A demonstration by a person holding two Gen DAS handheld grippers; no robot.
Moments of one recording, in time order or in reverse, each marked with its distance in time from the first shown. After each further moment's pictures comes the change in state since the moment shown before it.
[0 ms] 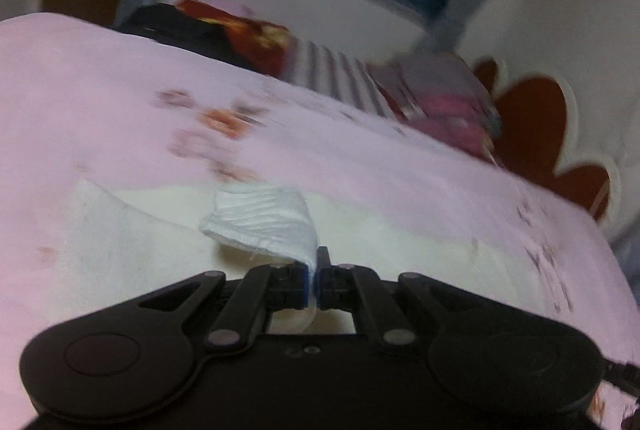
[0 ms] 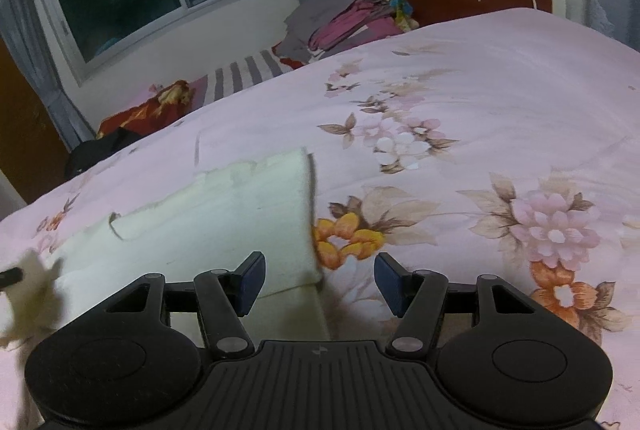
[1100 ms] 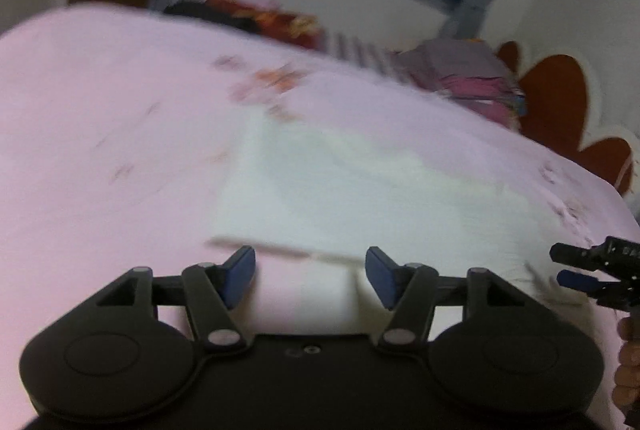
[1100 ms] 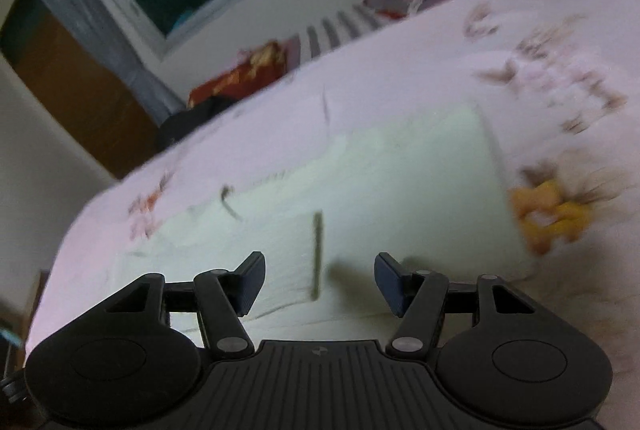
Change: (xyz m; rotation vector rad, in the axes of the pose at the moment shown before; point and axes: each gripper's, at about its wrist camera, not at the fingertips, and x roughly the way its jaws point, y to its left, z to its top) left arm -0.060 0.041 -0.066 -0.023 0.024 0.119; right arm 0.065 0.083 0.005 0.019 0.177 0.306
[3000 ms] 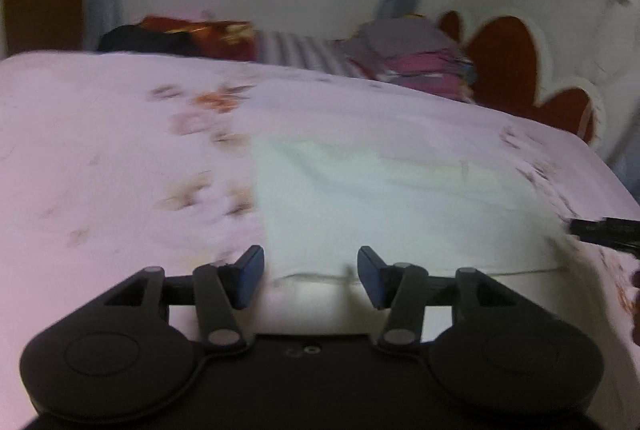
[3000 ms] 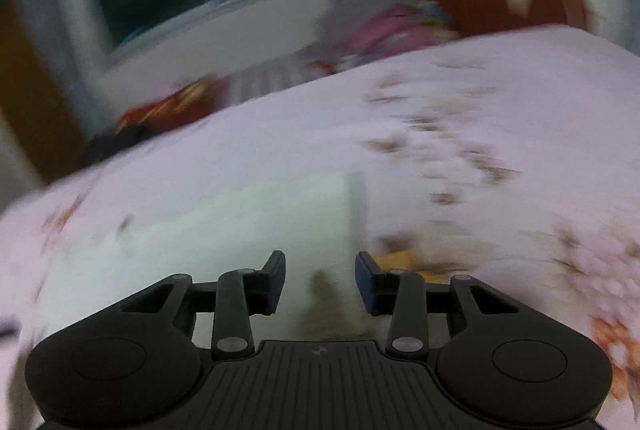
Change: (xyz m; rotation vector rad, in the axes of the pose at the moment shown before) left arm 0.024 -0.032 0.021 0.238 -0.007 -0.141; right arm -0.031 -0.037 0.002 -0.152 -0.146 -0.228
